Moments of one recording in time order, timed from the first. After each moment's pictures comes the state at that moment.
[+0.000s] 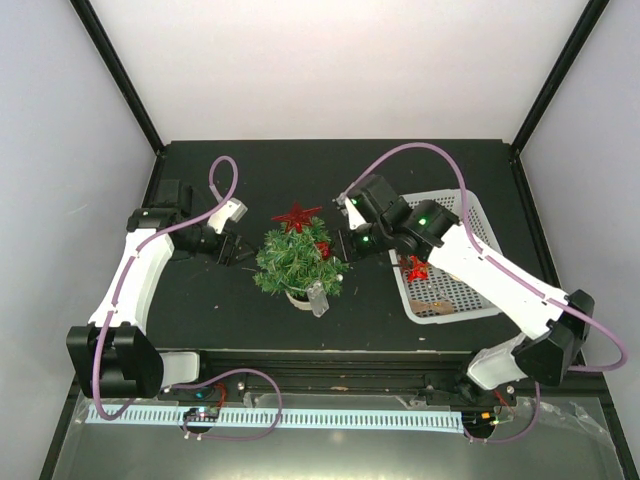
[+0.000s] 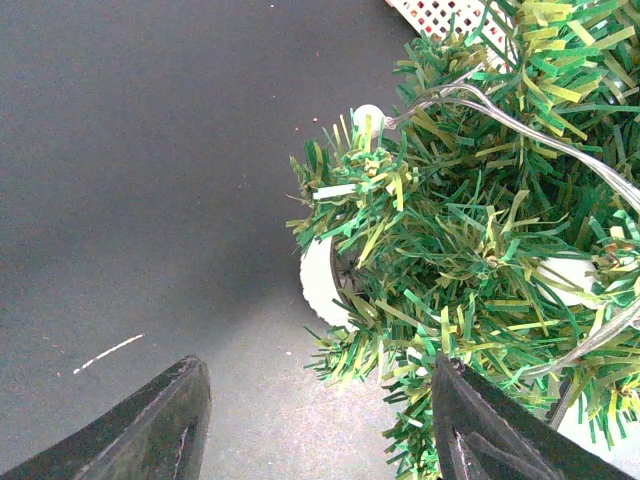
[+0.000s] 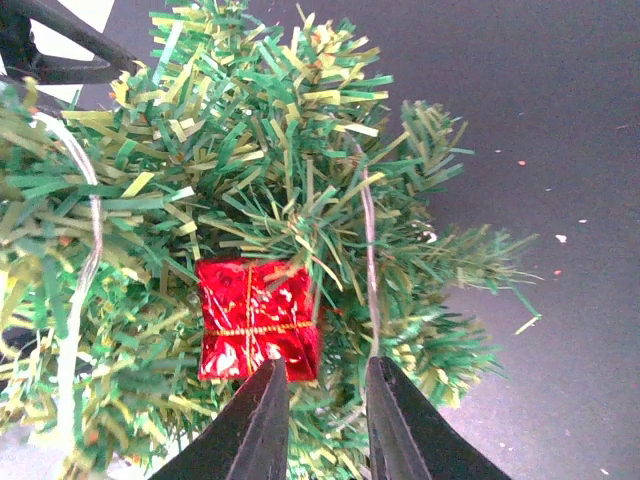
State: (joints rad) left arm 0.03 1.27 1.12 -1.06 0.75 0.48; right arm 0.85 1.46 1.49 -0.95 -0.19 0.51
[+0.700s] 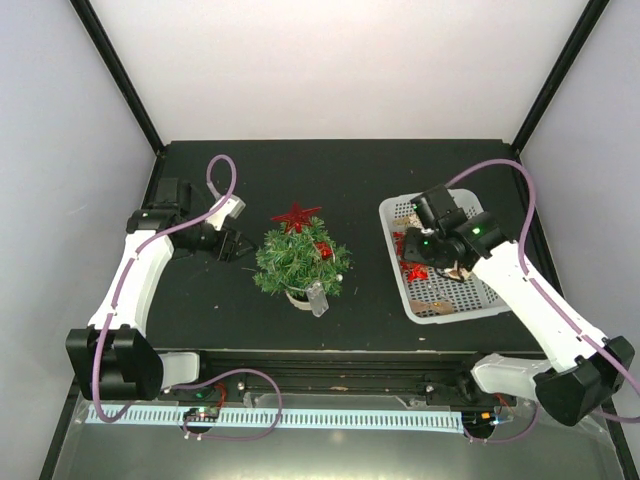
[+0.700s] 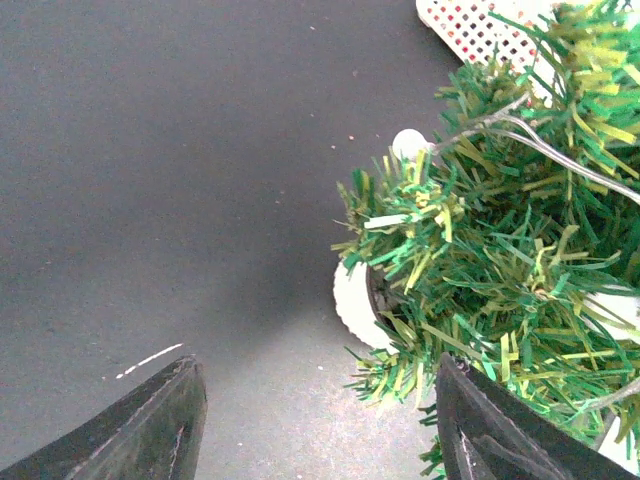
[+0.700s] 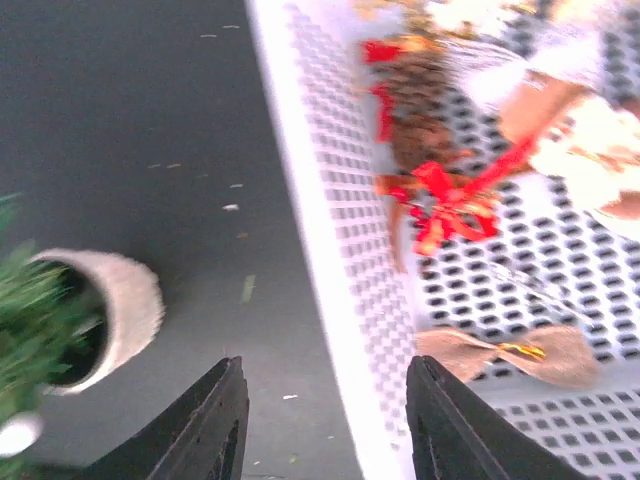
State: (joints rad) left arm 0.03 1.27 1.11 -1.00 0.71 0.43; right arm 0.61 1.22 1.28 -1.13 0.08 0.66
